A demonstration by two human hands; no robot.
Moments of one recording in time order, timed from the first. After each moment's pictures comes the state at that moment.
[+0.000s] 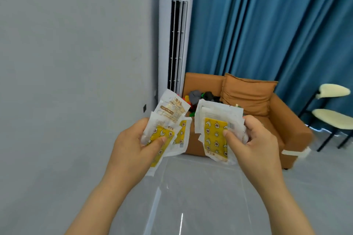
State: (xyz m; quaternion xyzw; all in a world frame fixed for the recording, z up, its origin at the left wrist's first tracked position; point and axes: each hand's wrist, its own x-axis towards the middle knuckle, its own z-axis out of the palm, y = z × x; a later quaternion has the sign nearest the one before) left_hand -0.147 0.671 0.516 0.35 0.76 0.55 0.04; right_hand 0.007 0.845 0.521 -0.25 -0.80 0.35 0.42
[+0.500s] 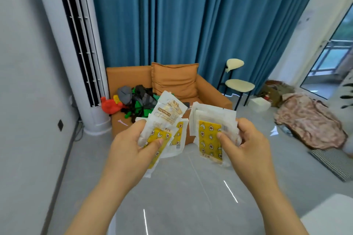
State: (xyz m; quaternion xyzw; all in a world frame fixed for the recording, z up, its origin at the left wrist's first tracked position) left_hand -0.211 0.857 0.508 0.52 0.67 0.50 0.15; right_hand 0.006 0.932 0.515 -0.46 -0.70 0.25 0.48
